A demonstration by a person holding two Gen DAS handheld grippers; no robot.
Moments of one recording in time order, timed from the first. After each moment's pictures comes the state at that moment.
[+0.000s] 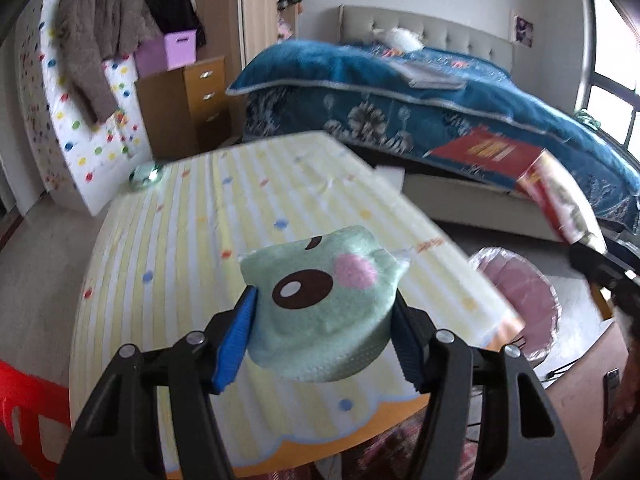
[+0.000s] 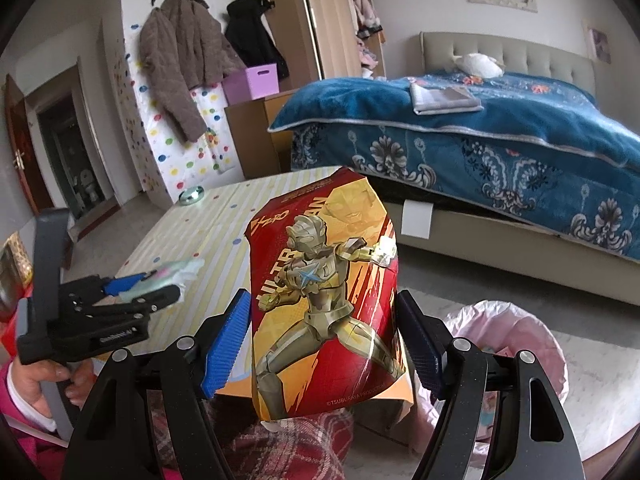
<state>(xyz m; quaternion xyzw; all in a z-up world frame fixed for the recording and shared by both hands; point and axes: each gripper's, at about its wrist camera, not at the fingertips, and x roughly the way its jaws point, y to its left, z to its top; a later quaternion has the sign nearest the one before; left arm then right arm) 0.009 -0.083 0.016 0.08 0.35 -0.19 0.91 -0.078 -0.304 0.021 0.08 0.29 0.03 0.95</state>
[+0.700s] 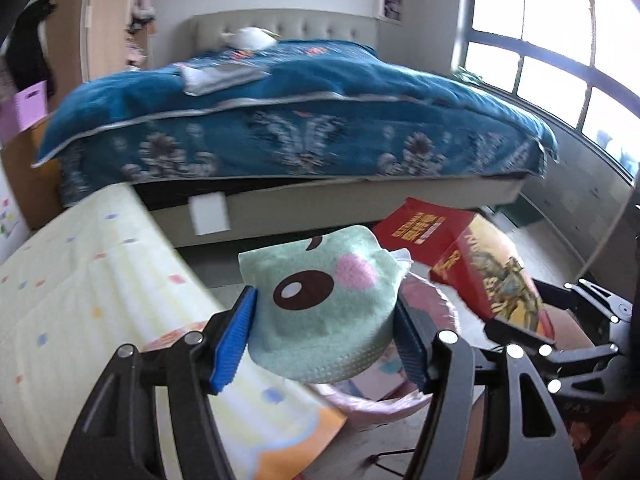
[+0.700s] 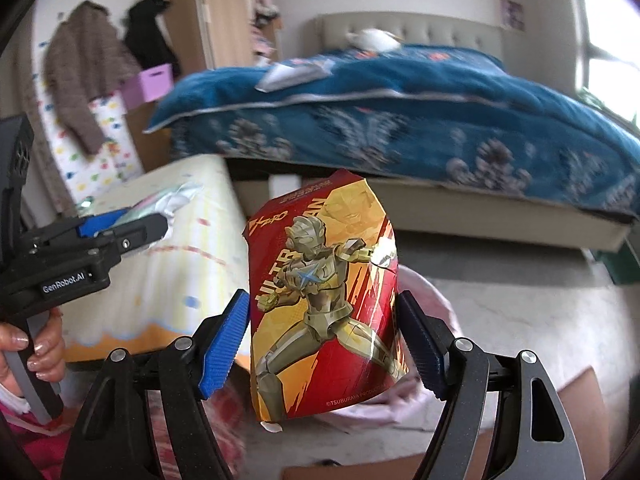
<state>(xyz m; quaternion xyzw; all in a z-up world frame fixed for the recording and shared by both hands) 0.004 -0.305 -0.012 0.13 0.34 -0.41 0.84 -0.120 -0.408 -0.008 0.11 0.35 -0.16 0.92</state>
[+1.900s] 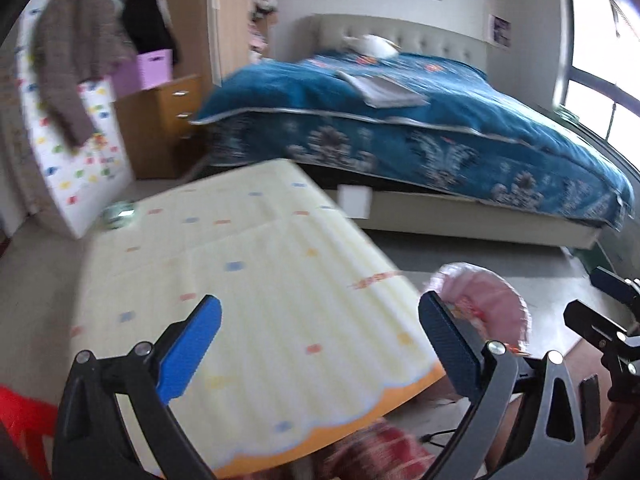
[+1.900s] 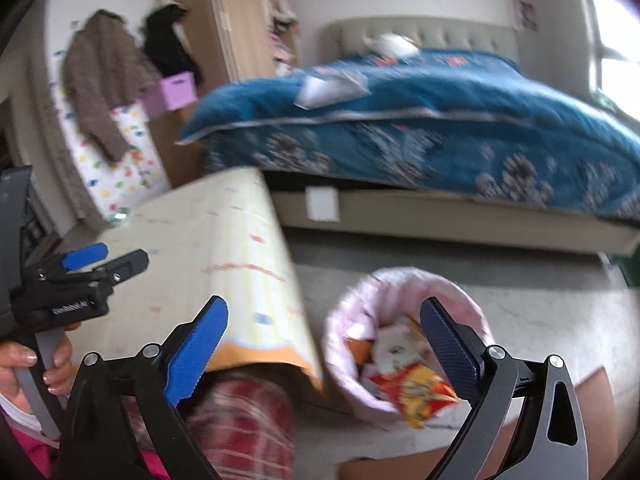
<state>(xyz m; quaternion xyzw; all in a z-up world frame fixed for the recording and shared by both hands) 0.000 -0.113 0.058 0.09 0.34 -0.20 0.91 -0.129 -0.323 0.052 0.07 0.32 -0.07 0.94</state>
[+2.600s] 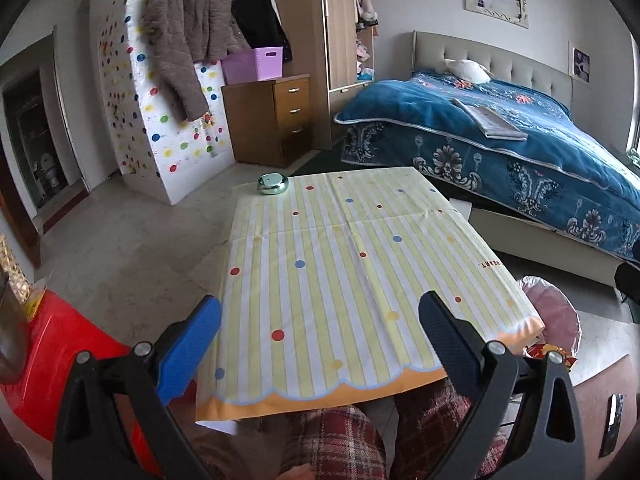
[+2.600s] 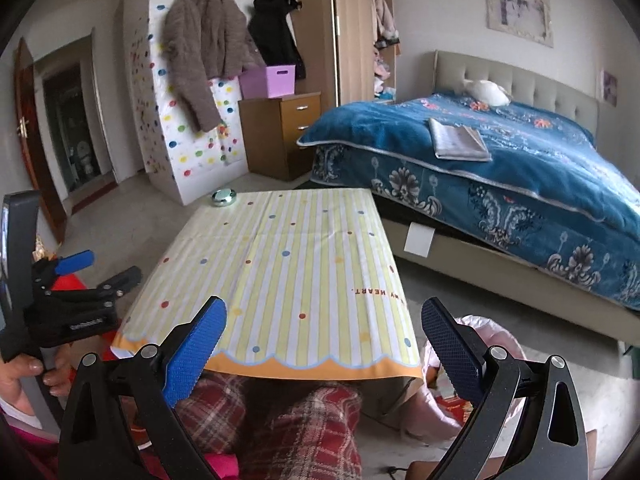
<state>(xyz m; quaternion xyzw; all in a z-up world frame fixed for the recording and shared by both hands) -0.049 0.032 0.093 0.05 0.34 -0.06 0.94 -0.162 -0.234 0.120 0.01 0.32 0.01 0.95</state>
